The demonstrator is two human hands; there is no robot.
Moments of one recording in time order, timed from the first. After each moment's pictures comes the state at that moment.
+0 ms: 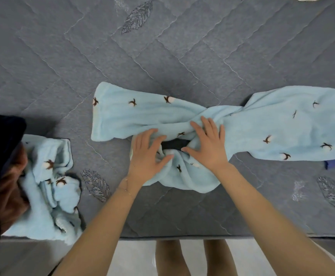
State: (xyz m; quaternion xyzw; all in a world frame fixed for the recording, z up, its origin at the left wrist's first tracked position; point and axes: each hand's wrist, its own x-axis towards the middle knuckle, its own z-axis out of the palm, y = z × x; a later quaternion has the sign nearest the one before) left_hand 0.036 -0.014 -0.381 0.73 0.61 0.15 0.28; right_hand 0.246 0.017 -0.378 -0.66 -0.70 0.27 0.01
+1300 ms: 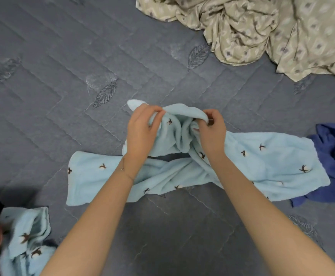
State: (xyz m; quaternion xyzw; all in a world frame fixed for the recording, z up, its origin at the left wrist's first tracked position) left_hand 0.174 0.212 -0.258 0.68 0.58 0.39 0.21; right_hand 0.349 0.193 -0.275 -0.72 -0.39 0.36 0.45
